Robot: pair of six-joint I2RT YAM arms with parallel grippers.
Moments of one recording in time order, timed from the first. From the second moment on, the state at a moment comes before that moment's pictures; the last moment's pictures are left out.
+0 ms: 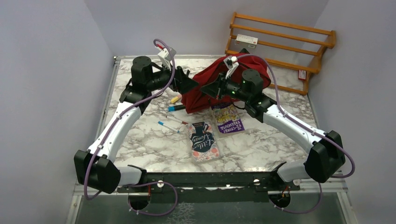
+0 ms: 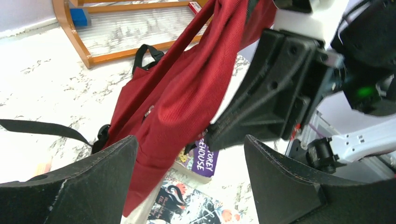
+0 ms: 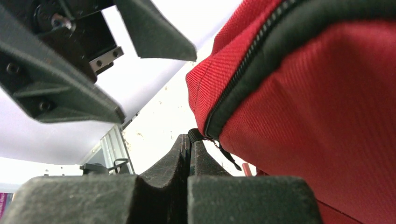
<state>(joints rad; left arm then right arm) -0.31 1.32 1.23 -0.08 0.74 -0.33 0.61 1.40 1.08 0.24 -0.45 0.48</state>
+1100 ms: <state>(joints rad) -0.31 1.18 0.81 0.45 0.84 0.41 0.61 1.33 1.10 0.00 -0.48 0.46</state>
